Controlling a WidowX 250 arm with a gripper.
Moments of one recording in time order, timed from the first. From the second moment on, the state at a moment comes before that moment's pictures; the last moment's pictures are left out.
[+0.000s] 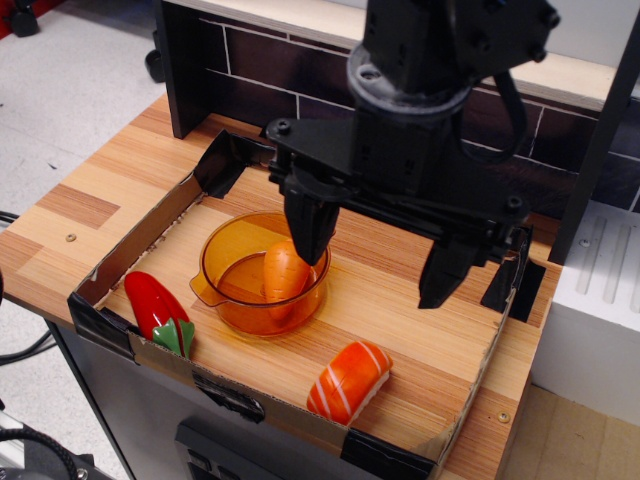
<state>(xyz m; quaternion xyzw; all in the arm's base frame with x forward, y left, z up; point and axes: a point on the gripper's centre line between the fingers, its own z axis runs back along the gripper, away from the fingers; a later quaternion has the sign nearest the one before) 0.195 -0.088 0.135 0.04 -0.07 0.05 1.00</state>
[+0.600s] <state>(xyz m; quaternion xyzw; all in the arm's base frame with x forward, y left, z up) 0.203 -0.059 0.130 0.03 -0.08 0.07 0.99</state>
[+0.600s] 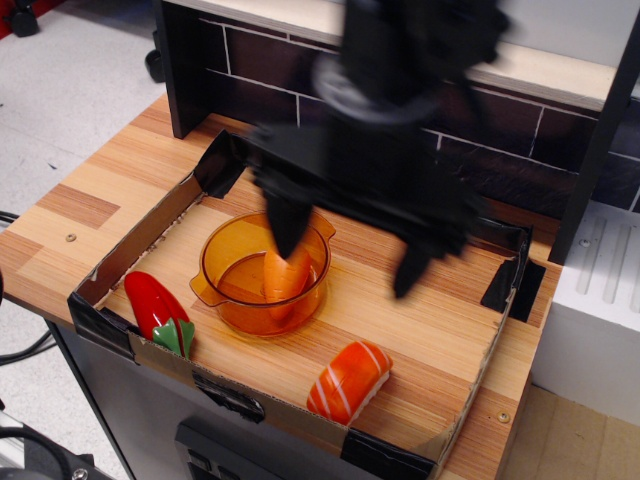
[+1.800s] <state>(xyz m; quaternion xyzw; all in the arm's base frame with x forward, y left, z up) 0.248 0.031 0.065 0.02 -0.07 0.20 0.98</state>
